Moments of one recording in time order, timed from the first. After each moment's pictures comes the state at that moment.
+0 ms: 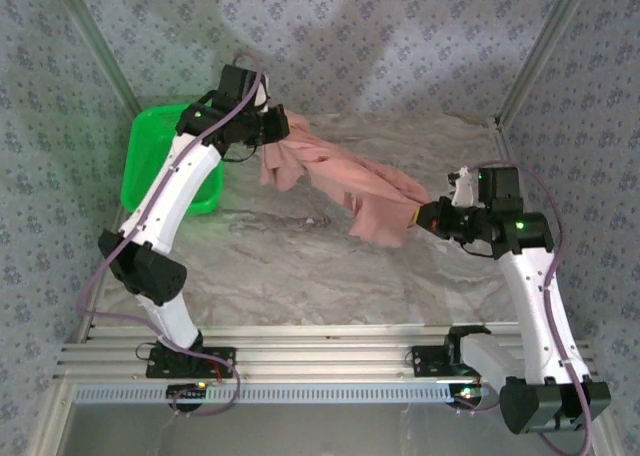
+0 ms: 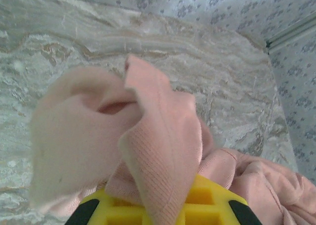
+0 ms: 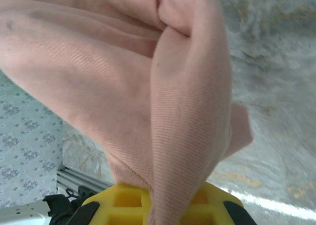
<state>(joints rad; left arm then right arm) -0.46 1.77 2.02 -0.97 0.13 -0.53 0.03 0.98 1.12 -1.05 -0.61 0.43</state>
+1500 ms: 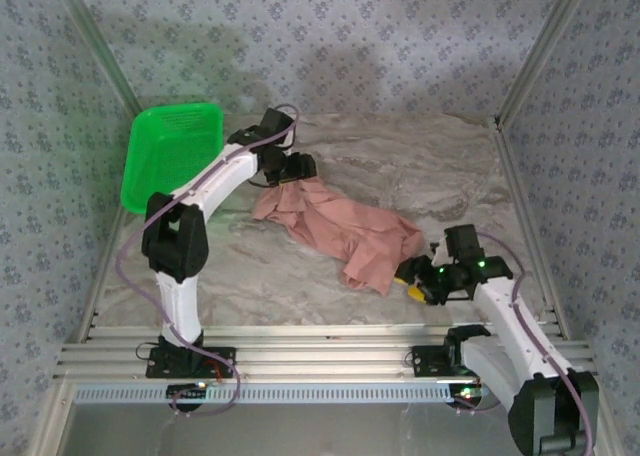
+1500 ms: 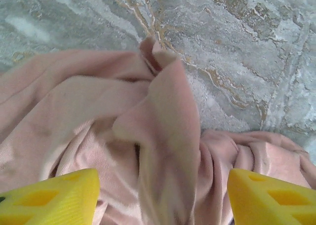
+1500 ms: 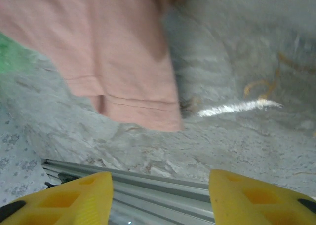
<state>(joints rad) -0.47 1.93 1.70 -0.79 0.21 -0.57 0.18 0.87 0.48 -0.82 -0.58 0.76</state>
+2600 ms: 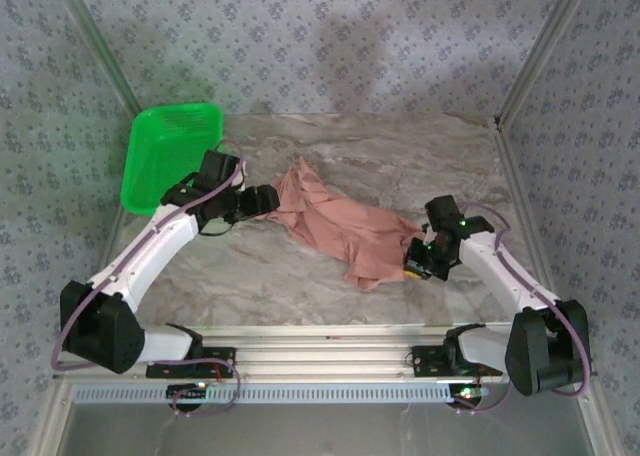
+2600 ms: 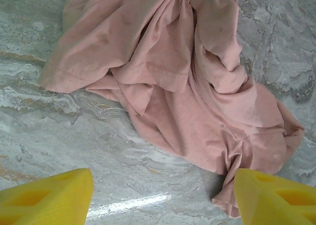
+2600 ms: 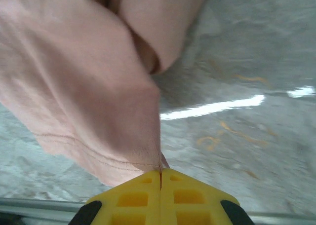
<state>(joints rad) -0.39 1.32 1.11 -0.69 0.24 -0.59 0.21 1.20 0.79 -0.99 -0.28 0.56</state>
